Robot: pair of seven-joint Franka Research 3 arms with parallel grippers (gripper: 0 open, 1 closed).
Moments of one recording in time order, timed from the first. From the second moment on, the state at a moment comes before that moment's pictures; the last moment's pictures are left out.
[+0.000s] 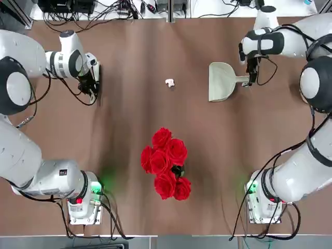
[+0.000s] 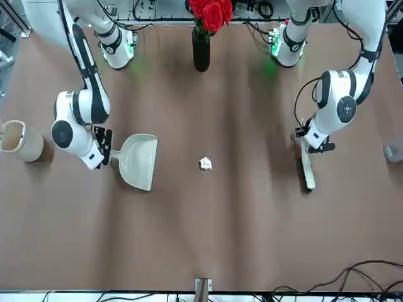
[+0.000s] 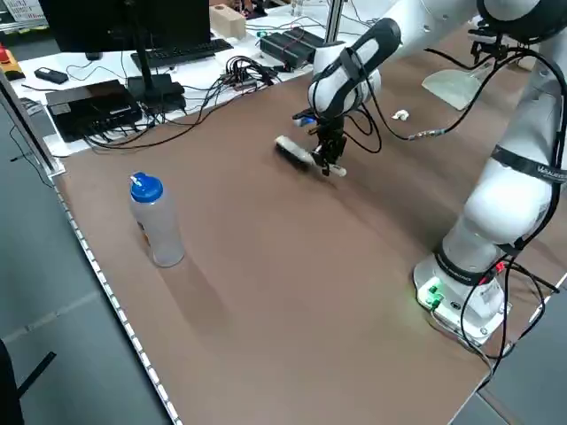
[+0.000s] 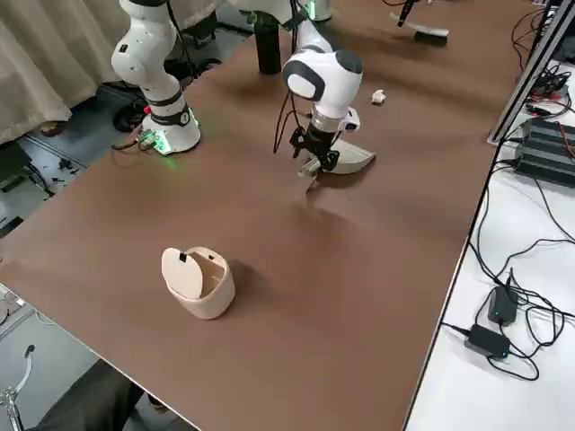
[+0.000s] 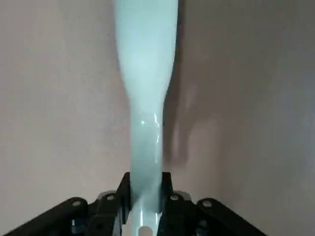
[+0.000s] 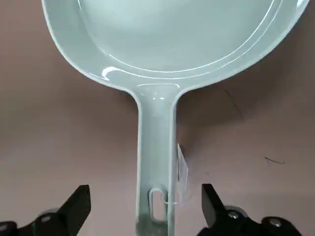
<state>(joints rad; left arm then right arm) 0.05 0.17 -0.08 -2.40 0.02 2.38 -0.15 0.33 0.32 -0.26 -2.12 -0.01 2.19 -1.37</state>
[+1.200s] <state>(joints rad) 0.04 0.15 -0.32 -2.09 0.02 2.09 -0.35 0.37 0.34 -0.25 -2.12 0.00 2.22 -1.37</state>
